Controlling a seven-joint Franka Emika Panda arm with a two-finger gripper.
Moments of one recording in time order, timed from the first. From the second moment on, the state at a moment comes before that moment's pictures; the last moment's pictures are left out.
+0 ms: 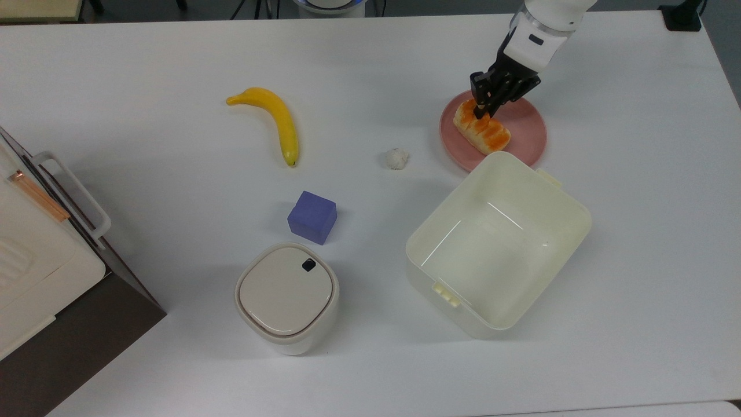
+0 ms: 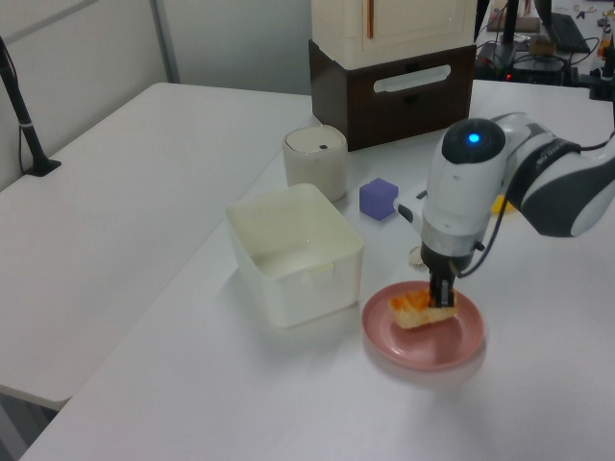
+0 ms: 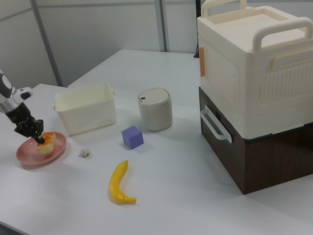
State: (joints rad) arm 0.11 0.28 0.57 -1.95 -0.50 2.09 0.62
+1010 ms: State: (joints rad) arm 0.03 0.17 0.36 -1.91 -0.44 1.71 0.04
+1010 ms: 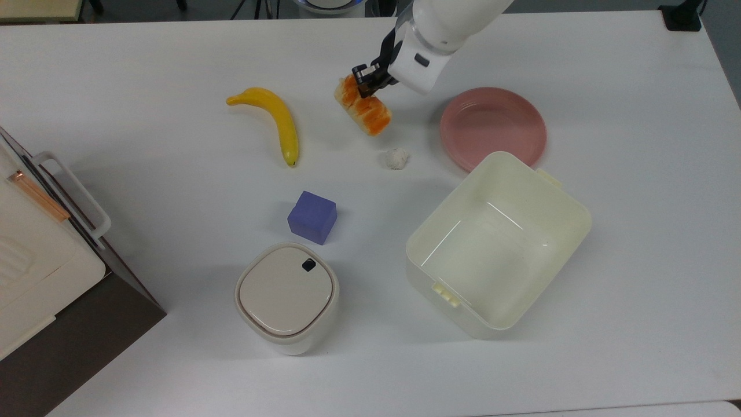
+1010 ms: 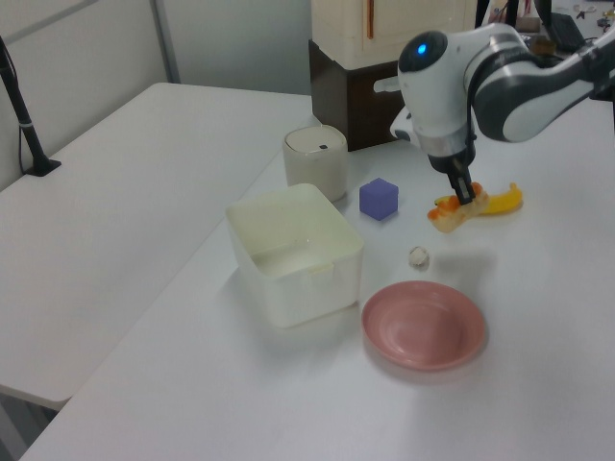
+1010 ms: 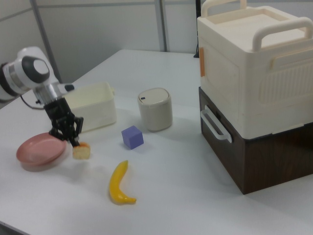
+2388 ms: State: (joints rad) arm -0.02 0.09 -0.06 -1.46 -0.13 1.59 0.09
